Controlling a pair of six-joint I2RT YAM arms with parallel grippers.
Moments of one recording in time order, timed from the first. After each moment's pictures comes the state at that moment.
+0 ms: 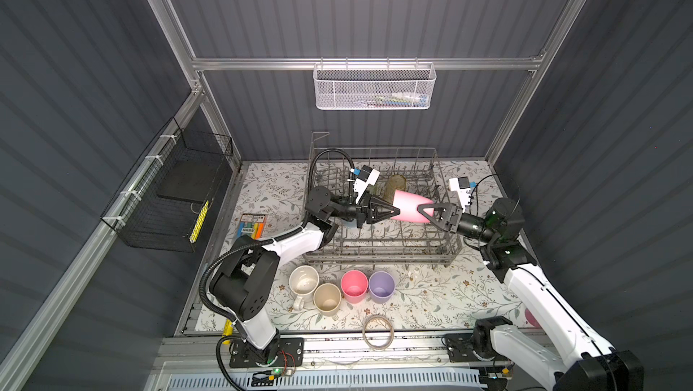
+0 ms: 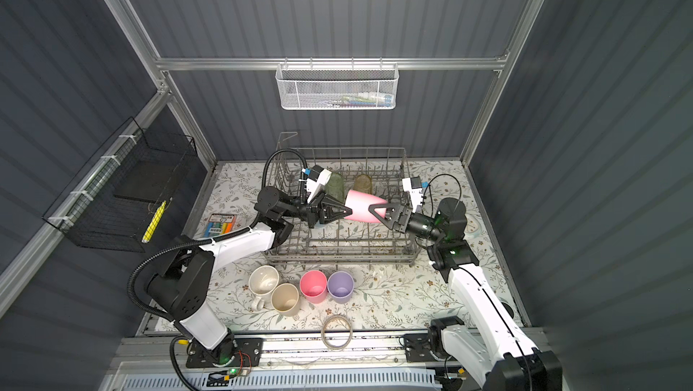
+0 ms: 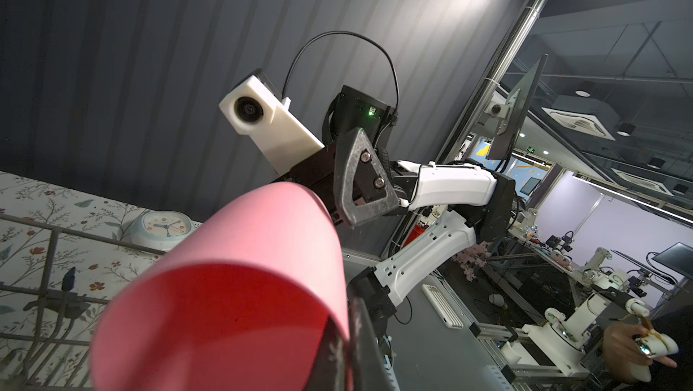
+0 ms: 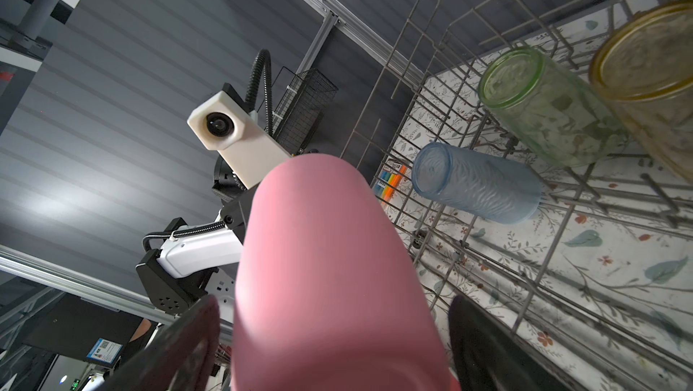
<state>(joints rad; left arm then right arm) -0.62 1.70 1.04 1.14 1.18 -0.88 0.15 0.97 0.69 0.26 -0.98 0.92</state>
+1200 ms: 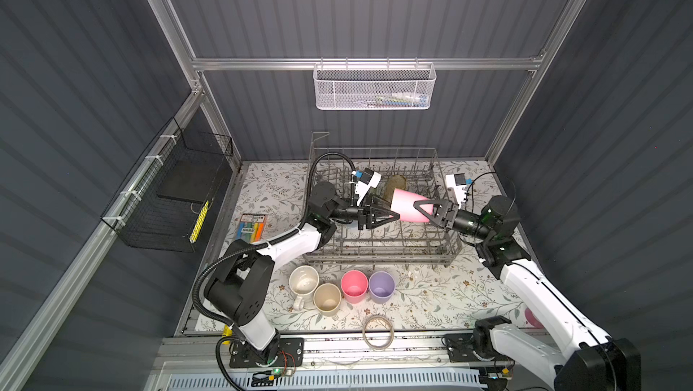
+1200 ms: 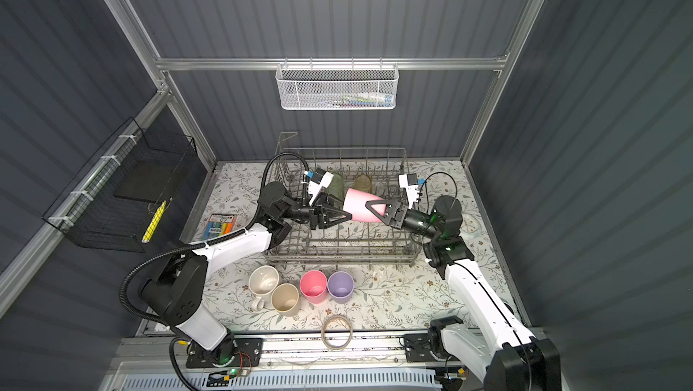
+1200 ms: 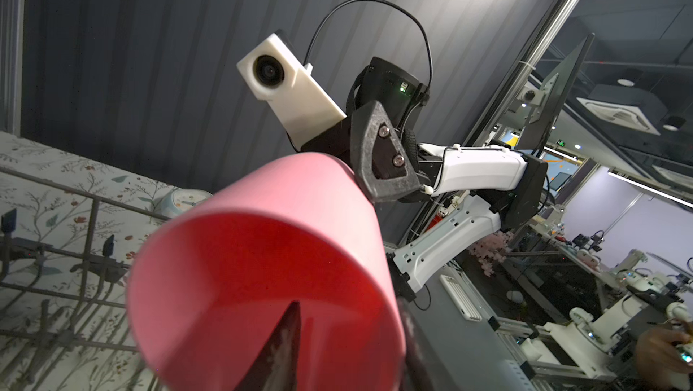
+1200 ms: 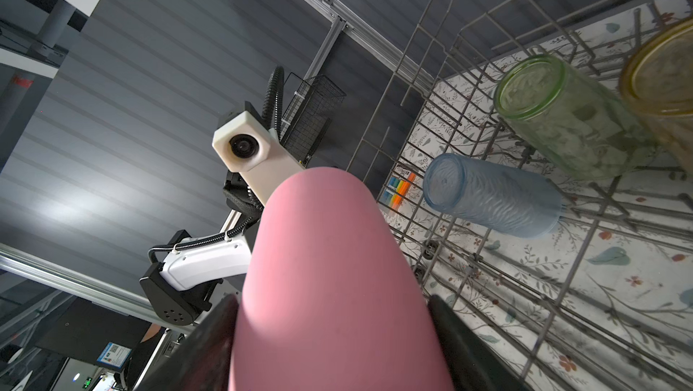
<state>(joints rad) -0.62 1.63 1.03 0.85 1.15 -0.66 0.18 1.01 0.69 0.33 -0.95 0.97</state>
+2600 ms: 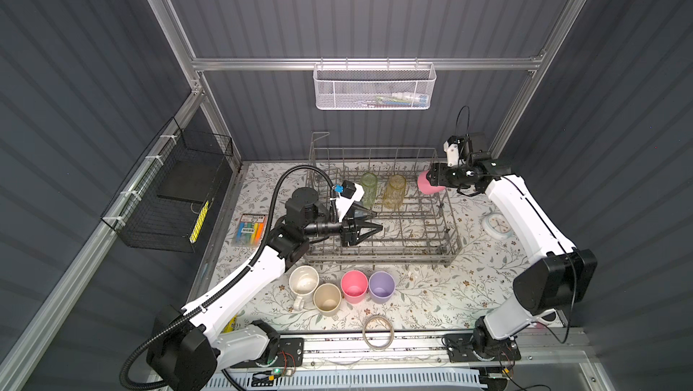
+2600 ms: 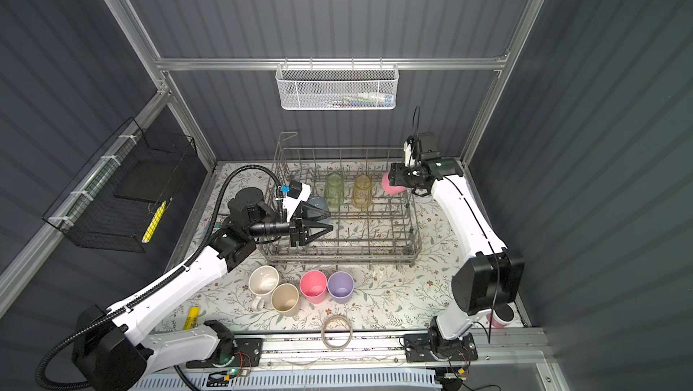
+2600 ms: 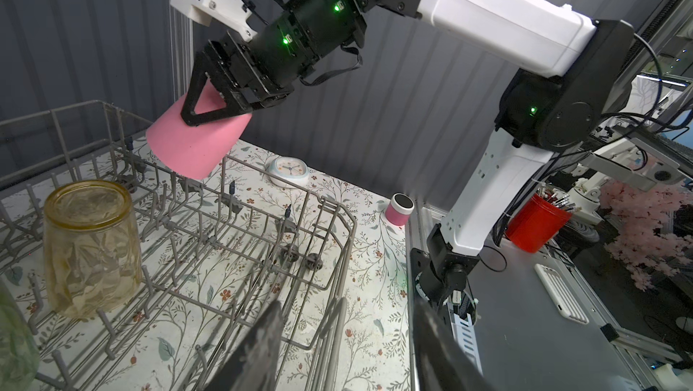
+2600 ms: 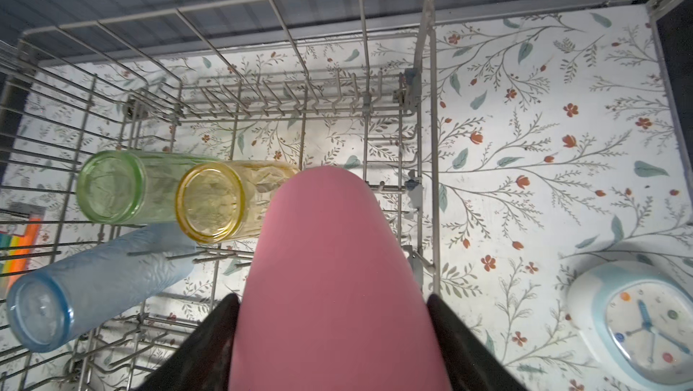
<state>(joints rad) -0.62 1.20 0.94 0.10 0.86 -0.15 0.19 1.66 1.68 -0.88 -0.05 0.21</state>
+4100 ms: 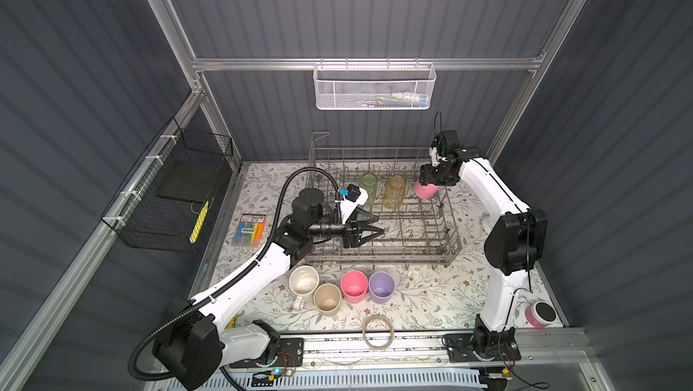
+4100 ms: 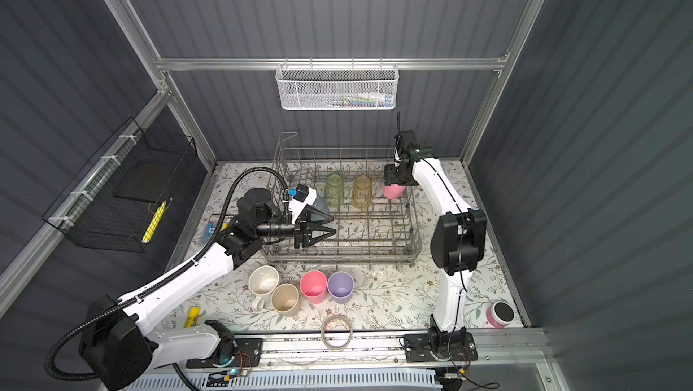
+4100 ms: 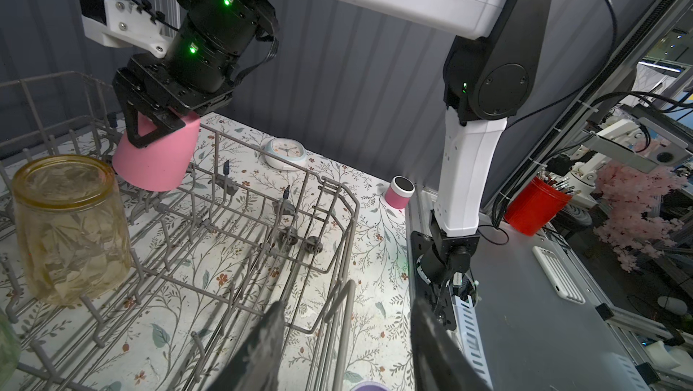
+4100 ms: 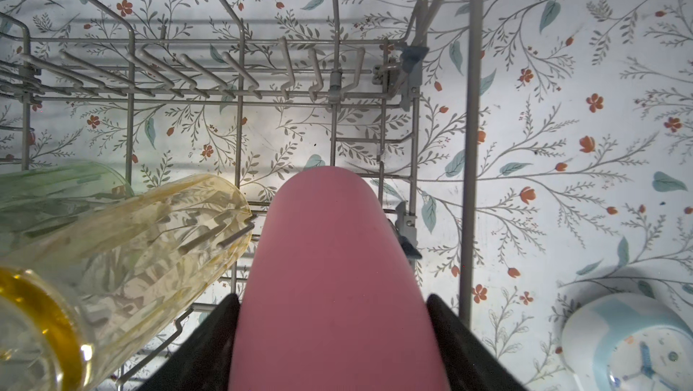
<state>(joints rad) -0.62 1.26 0.93 0.08 0.88 -0.11 0.19 2.01 1.93 -0.97 0.03 0.16</state>
